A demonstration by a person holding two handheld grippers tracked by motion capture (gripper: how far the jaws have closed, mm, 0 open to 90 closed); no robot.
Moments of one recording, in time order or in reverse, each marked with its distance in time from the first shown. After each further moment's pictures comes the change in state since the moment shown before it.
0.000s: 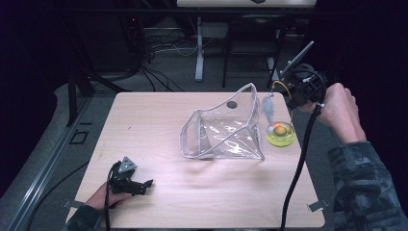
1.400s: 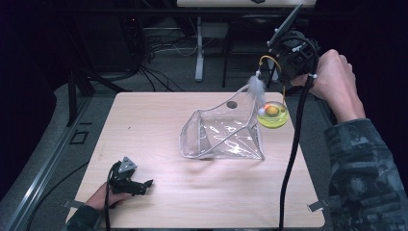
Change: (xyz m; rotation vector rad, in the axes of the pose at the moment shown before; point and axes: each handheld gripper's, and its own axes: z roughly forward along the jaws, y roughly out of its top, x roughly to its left) left arm 0.000 0.000 0.000 0.000 0.000 0.000; right arm 0.018 0.052 -0.058 -0.042 -0.061 -0.081
